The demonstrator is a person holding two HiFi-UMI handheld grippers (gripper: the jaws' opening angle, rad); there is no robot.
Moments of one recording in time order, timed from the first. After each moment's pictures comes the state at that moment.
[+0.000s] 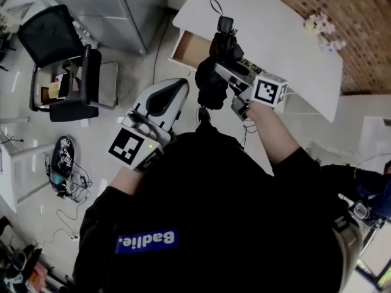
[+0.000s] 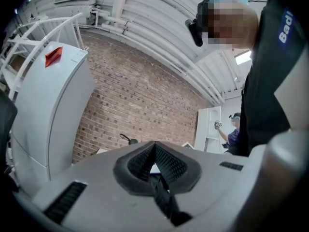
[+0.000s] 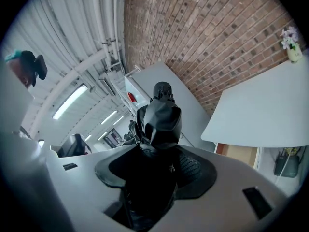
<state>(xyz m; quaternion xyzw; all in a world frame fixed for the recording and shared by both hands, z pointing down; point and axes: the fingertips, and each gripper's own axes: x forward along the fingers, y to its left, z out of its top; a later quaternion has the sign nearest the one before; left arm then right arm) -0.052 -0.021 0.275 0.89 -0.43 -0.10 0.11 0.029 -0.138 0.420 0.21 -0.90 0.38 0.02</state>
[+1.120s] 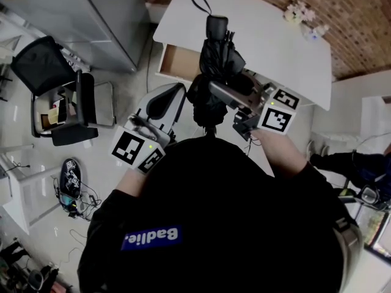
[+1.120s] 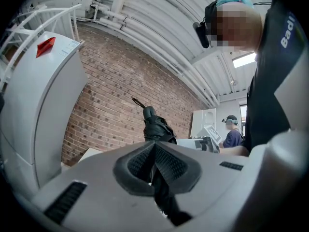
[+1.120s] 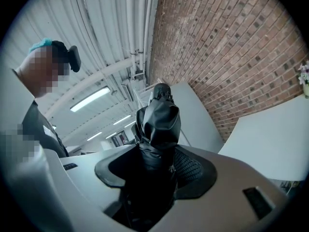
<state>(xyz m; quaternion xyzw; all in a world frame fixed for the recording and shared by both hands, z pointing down) -0.023 -0.050 0.274 0.90 -0.41 -0.10 0.12 0.044 -0.089 0.295 0.18 -0.94 0.28 -0.04</state>
